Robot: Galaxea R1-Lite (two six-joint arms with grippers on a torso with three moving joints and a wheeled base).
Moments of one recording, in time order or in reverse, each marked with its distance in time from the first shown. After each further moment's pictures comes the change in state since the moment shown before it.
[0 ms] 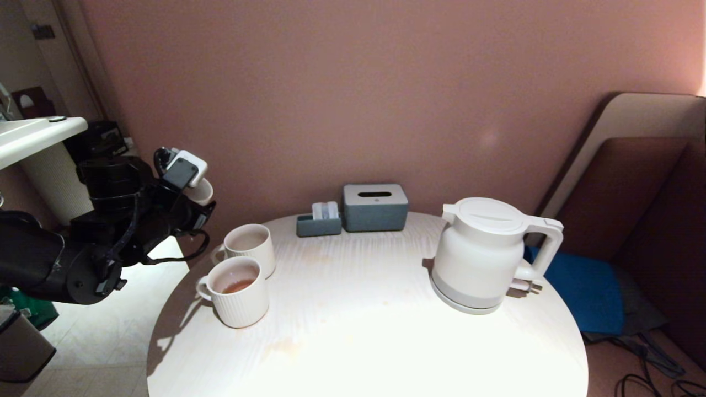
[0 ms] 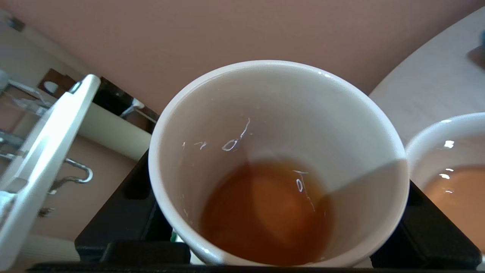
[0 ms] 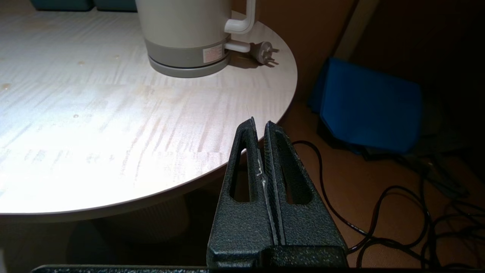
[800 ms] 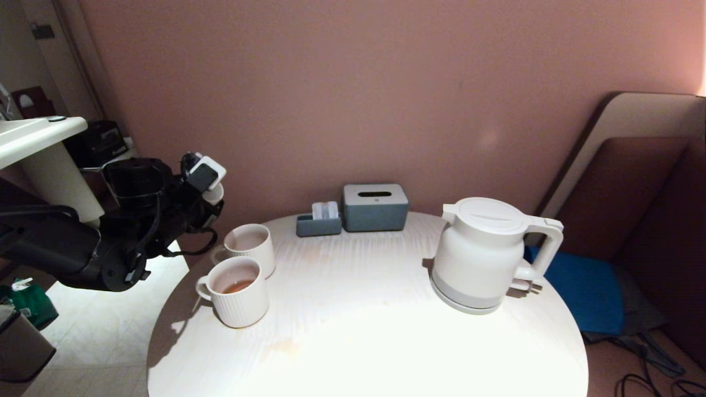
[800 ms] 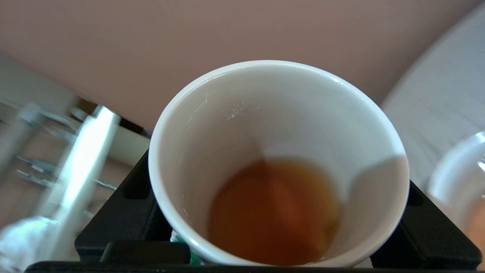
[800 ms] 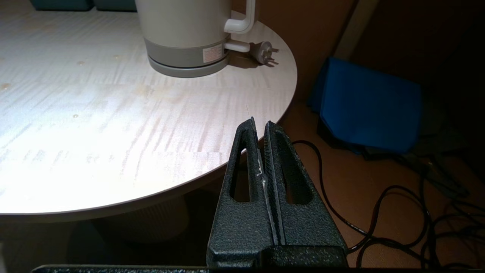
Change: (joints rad) left arm 0.000 0.112 -0.095 -0.048 0.001 0.139; right arm 0.000 0.000 0.000 0.000 0.000 0.000
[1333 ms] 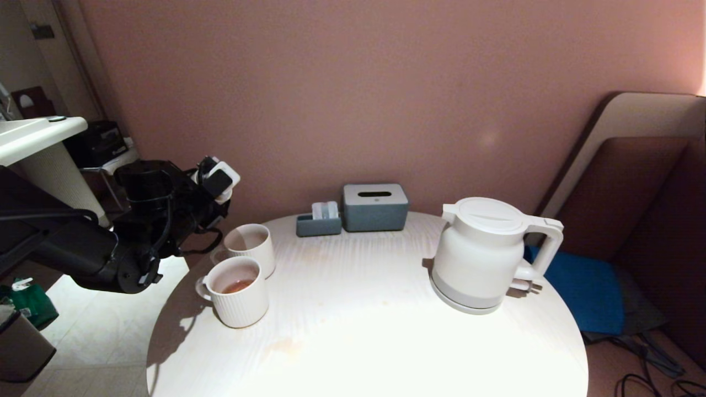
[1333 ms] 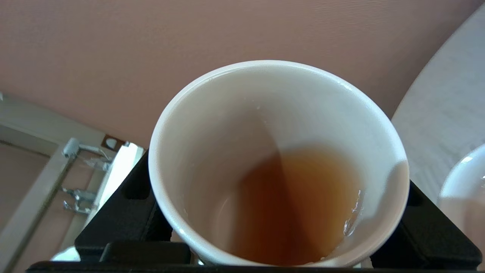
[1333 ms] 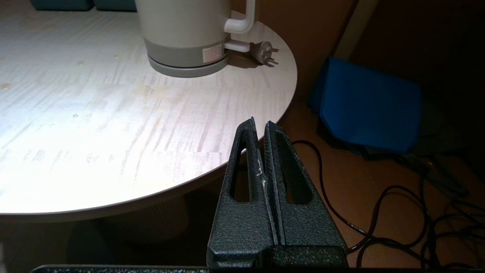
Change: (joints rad) left arm -0.023 0.042 -0.009 -0.080 0.000 0.140; right arm 0.000 0.000 0.000 0.000 0.000 0.000
